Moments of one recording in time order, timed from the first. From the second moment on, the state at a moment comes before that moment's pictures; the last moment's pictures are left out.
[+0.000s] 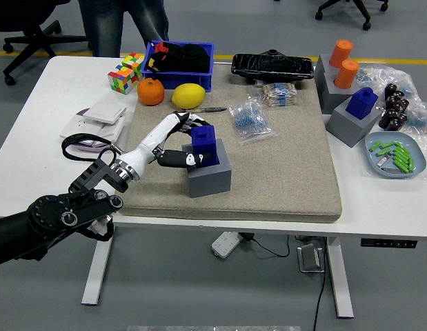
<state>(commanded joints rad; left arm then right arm) -0.84 0.24 -0.12 -0.87 0.72 0.40 -0.52 0.06 -0.25 1.28 0.23 -0.88 0.02 -0.01</state>
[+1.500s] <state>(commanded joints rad) -0.82 0.23 -0.13 -0.85 0.64 0.28 -0.50 0.06 -0.25 1.28 0.23 -0.88 0.02 -0.01</state>
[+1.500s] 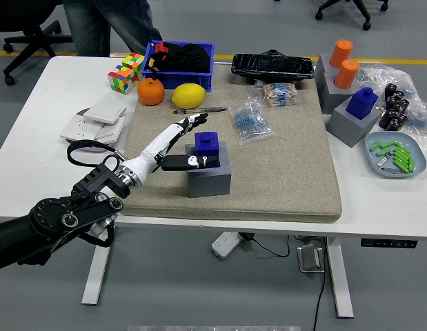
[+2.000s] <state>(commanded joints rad) -0.81 0.32 -0.20 -0.75 0.51 0.33 -0.62 0.06 -0.25 1.29 0.22 -0.89 0.02 -0.01</state>
